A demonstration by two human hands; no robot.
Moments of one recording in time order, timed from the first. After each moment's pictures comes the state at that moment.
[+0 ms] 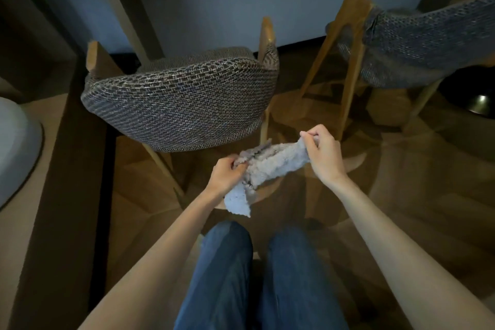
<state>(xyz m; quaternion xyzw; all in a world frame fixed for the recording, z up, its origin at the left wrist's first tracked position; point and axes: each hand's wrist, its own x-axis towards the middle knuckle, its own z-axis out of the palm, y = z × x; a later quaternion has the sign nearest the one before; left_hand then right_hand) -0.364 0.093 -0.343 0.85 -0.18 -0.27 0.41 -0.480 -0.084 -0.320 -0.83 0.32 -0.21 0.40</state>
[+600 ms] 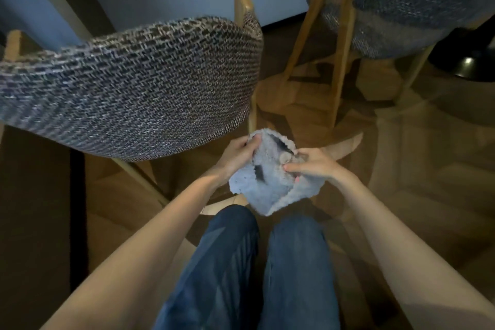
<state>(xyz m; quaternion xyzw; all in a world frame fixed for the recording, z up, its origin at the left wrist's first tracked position) -0.322 0.028 -0.404 0.76 -0.22 -0.40 0.47 -0.460 -0.125 -0.432 -0.80 0.37 0.11 0.46</state>
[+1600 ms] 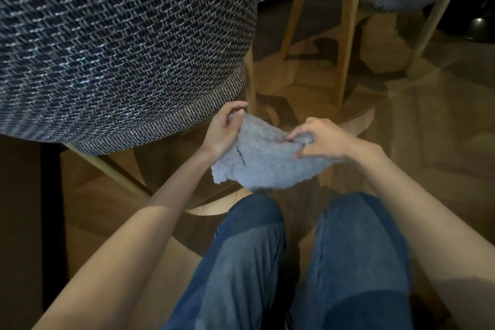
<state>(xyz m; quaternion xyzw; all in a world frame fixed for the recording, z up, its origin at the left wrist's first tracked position) -0.262 0.023 -0.506 0.76 -0.40 -0.20 0.47 -0.441 -0.133 -0.490 -0.93 0.21 0.06 0.30</state>
